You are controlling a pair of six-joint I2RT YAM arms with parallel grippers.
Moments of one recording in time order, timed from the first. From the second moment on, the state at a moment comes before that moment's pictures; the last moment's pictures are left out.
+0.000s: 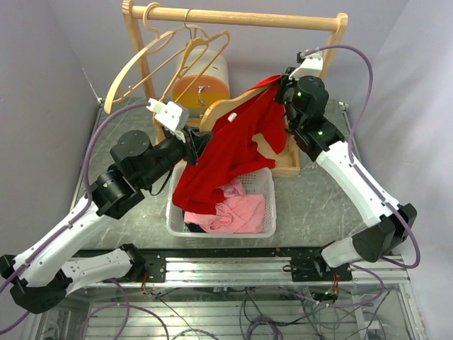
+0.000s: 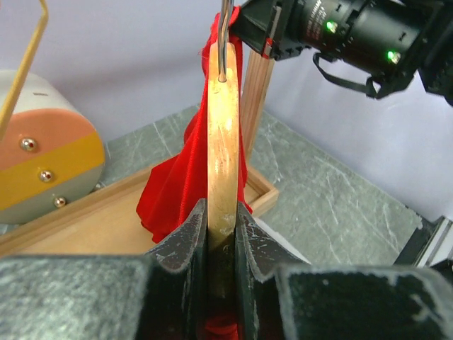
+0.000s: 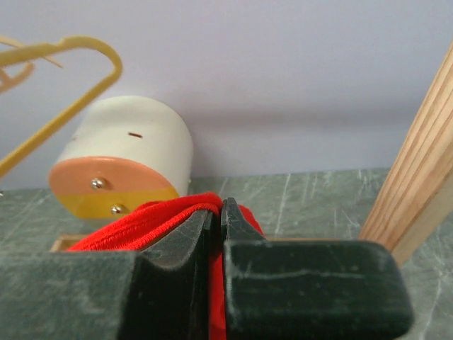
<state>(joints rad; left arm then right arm) -0.84 0.96 1.23 -0.19 -0.08 -0.11 0.52 1.45 1.54 -0.05 0.49 0.11</state>
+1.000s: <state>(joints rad) -0.84 0.96 1.21 -0.20 -0.06 -0.09 0.38 1.47 1.54 -0.21 0.45 0.15</state>
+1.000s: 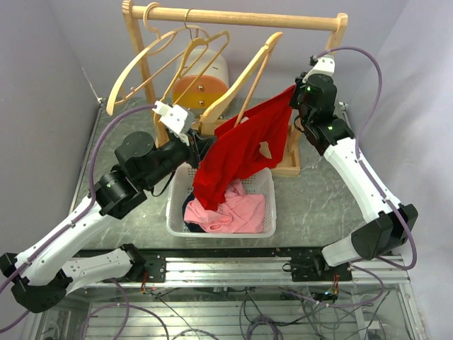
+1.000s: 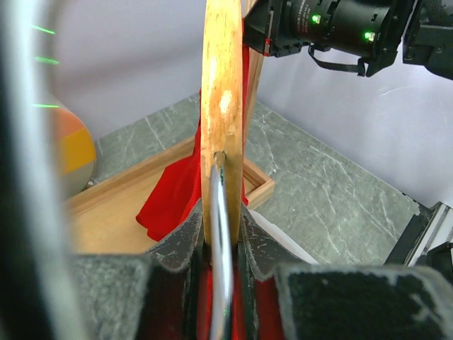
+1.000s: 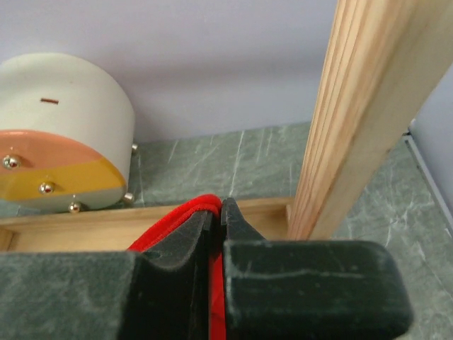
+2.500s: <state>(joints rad) -0.84 1.03 1.55 -0.08 -0.16 -0.03 1.25 1.36 2.07 -0.26 0.24 -0.21</state>
